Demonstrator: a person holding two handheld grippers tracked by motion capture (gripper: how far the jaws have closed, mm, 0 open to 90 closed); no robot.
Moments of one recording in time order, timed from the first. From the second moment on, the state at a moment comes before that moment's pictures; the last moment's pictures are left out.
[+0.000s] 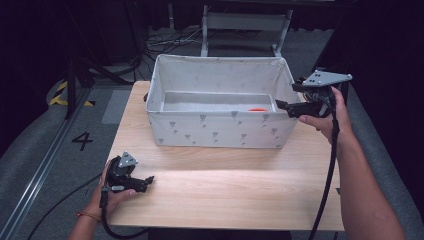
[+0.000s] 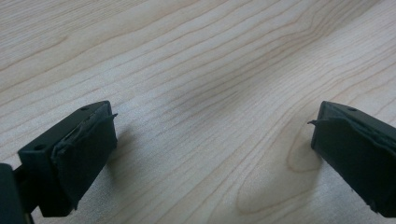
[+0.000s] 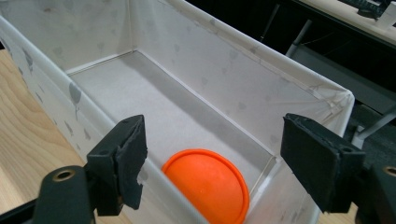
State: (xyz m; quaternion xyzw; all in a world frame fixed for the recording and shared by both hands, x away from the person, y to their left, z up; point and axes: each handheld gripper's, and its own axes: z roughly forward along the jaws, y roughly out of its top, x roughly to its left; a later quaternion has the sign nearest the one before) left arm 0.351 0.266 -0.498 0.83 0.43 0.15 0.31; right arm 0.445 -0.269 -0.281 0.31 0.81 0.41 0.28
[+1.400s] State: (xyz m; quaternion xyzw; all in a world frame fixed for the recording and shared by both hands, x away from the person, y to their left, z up) left arm 0.351 0.265 -0.498 0.83 0.43 0.15 0.31; right arm 0.379 -0.311 -0.369 0.33 0.82 0.36 0.29
